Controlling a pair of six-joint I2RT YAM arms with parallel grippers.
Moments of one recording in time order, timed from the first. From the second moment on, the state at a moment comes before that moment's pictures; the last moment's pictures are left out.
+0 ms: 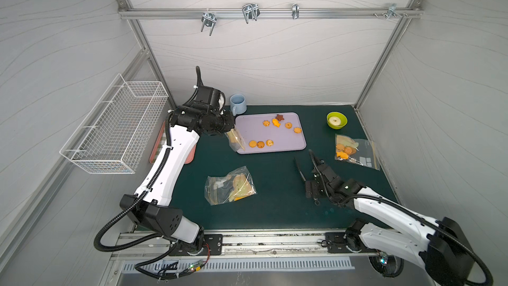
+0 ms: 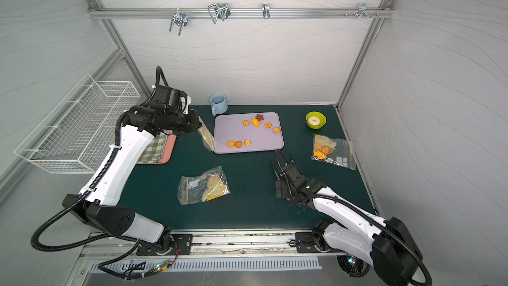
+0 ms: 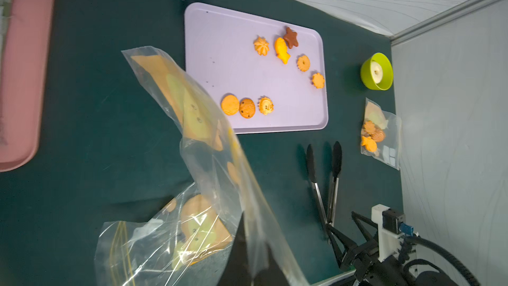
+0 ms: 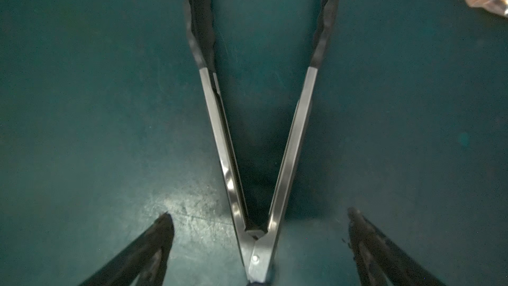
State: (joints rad) left arm -0.27 1.52 1.80 -1.20 0.15 -0.49; right arm 0.74 1.04 0.51 -0.57 0.24 0.53
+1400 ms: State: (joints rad) left arm -0.14 1.98 2.08 -1.38 -0.07 -0.31; right arm 0.91 1.31 0.37 0.02 0.49 0.60
